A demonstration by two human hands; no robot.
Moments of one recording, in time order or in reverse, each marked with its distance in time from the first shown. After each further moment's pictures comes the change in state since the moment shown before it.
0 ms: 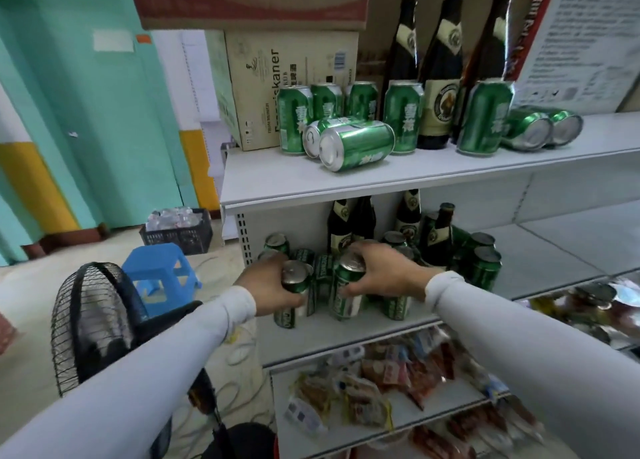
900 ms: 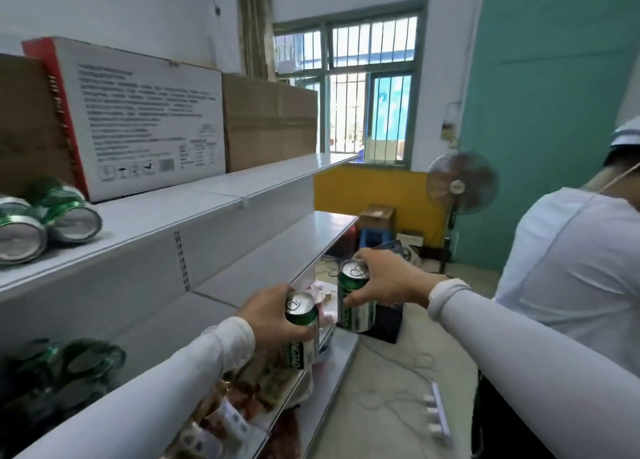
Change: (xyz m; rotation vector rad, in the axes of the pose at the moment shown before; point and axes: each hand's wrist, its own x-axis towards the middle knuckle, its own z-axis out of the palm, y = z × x) left_hand 0.087 0.596 0.212 -0.210 -0.366 0.818; right_hand -0.406 0.403 -0.264 -0.098 0.408 0.769
